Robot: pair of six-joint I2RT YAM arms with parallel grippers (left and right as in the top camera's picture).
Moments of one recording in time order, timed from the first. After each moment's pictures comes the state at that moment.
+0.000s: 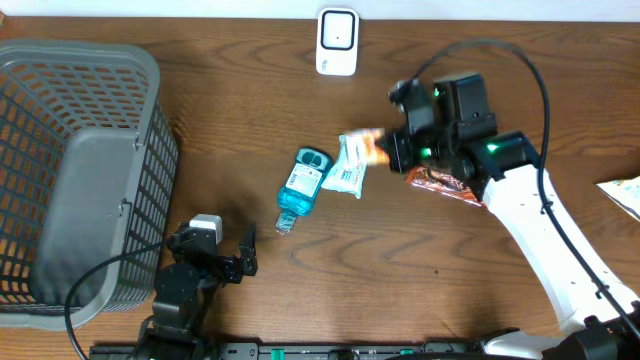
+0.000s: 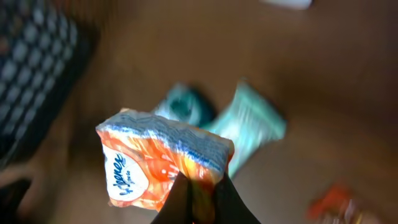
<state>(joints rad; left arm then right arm) -0.22 0.15 0.11 -0.36 0.02 -0.16 0.32 1.49 1.23 -0.57 -0.41 0.05</state>
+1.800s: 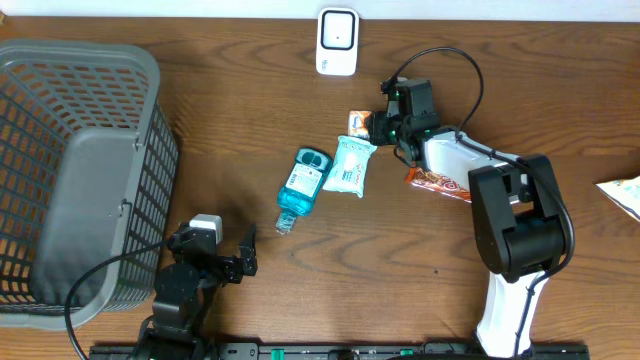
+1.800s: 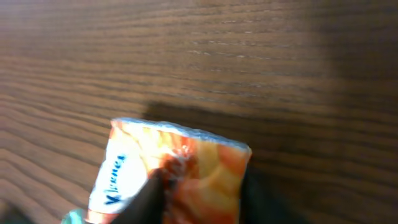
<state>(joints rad) -0.22 0.15 0.11 -0.36 0.02 -0.16 0.29 2.10 1.22 0.03 -0.19 0.29</state>
